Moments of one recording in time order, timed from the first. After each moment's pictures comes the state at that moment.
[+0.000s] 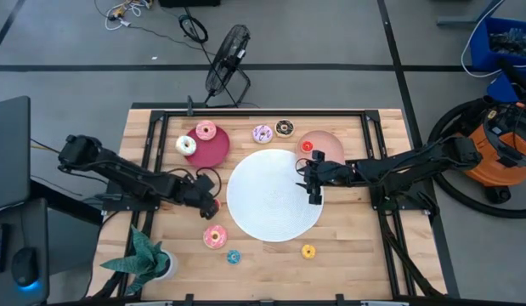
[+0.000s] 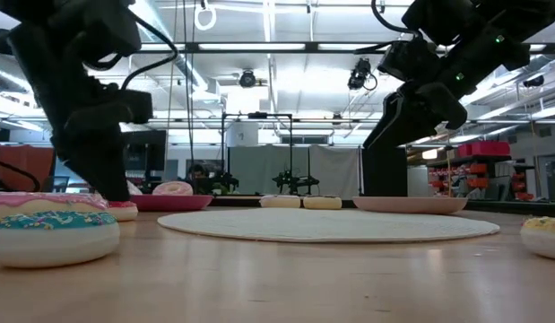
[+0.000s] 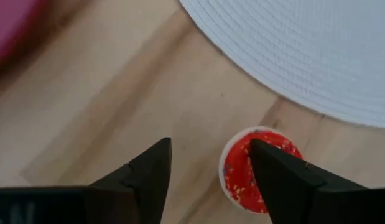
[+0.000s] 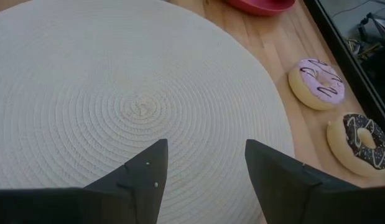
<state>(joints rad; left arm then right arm) -0.28 1.32 0.53 -0.40 -0.36 -0.92 0.04 1.25 0.54 0.02 0.27 -0.13</state>
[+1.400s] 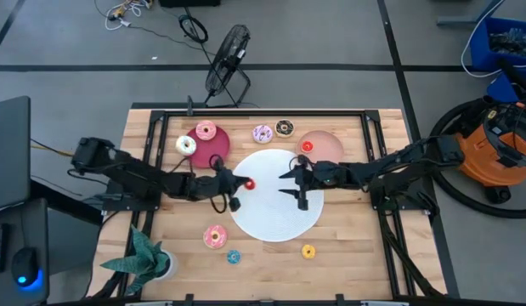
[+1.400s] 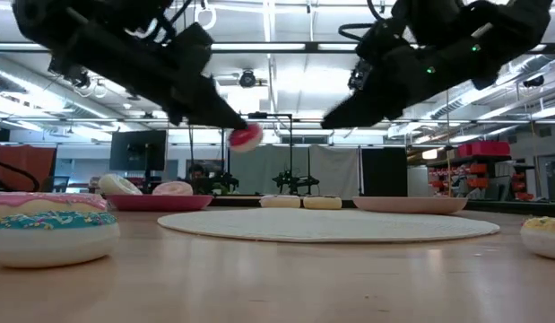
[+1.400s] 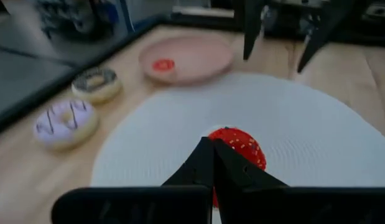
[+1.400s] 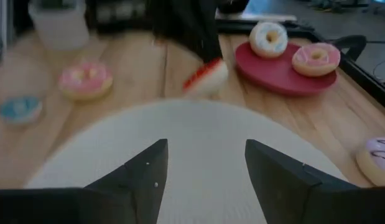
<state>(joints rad) -0.17 1.48 0.53 0.58 -0.56 -0.18 0.03 1.45 0.54 0.54 0.09 -0.03</state>
